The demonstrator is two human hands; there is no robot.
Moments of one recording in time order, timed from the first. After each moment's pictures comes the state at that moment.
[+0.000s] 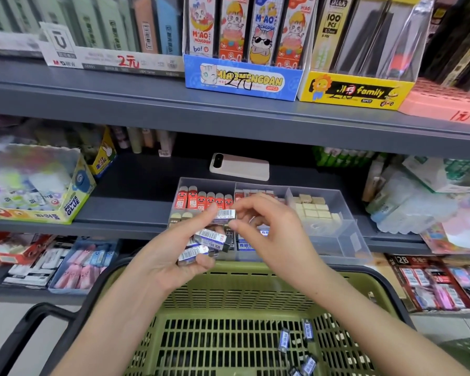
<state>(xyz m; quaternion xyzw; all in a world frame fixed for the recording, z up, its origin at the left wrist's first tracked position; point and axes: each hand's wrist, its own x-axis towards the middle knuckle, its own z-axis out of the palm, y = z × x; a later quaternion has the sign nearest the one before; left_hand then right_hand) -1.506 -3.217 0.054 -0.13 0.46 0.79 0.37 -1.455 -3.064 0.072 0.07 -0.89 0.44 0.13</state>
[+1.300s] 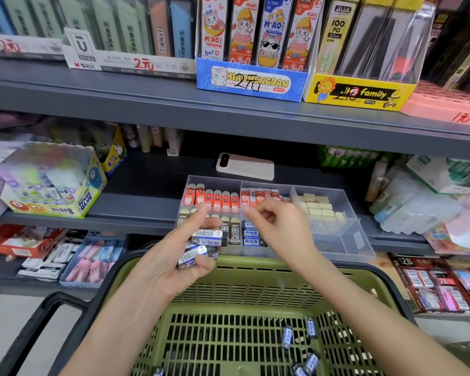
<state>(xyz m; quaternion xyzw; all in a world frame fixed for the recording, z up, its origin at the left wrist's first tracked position) -1.490 -3.230 0.053 -0.15 0.43 0.81 0.36 -1.470 -3.051 0.050 -0.04 -0.94 0.32 0.13</state>
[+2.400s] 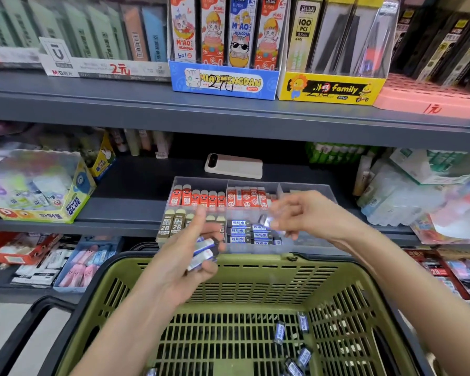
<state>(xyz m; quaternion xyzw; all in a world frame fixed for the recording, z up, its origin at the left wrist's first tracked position) -1.468 -3.201 0.060 -0.18 0.49 0.80 0.30 -1.458 -2.976 0.077 -0.08 -0.84 0.52 -0.10</state>
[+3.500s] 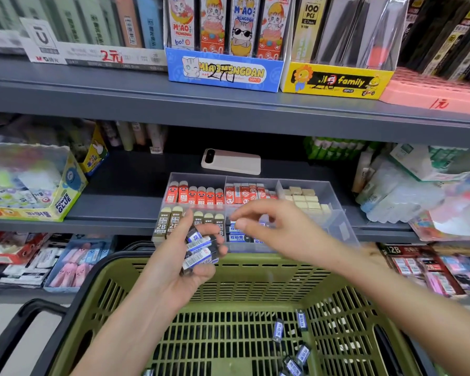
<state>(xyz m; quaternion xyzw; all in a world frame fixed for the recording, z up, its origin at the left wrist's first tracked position) -1.473 -3.203 0.050 -0.19 0.43 0.82 0.32 -1.450 -3.029 0.079 0.10 -0.91 0.40 -0.01</state>
